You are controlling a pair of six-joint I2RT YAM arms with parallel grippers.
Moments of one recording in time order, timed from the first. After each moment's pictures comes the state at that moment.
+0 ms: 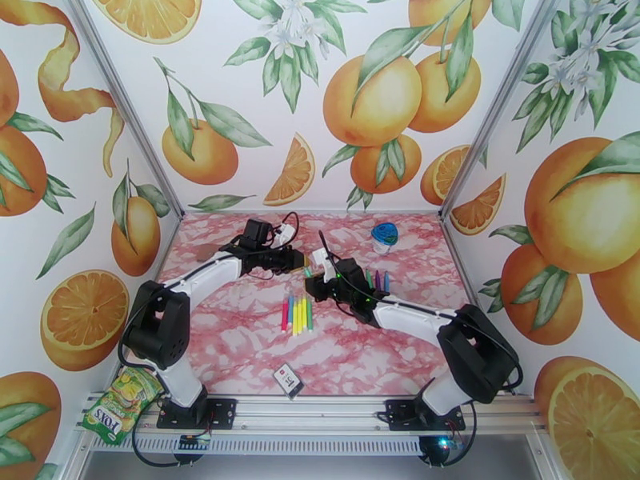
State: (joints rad) left arm -0.38 1.76 1.26 -0.28 0.78 -0.63; right arm 0.67 1.58 0.82 0.30 -0.24 0.32
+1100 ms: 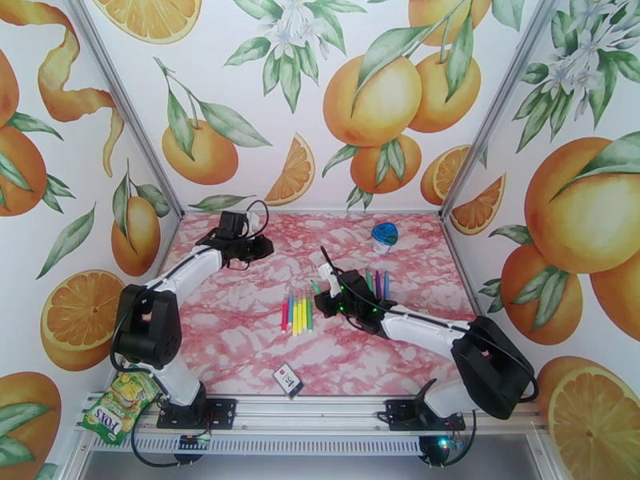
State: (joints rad) left arm -0.22 1.72 1.31 -0.46 0.40 -0.40; right arm 0.67 1.48 0.74 0.12 -0.14 0.27
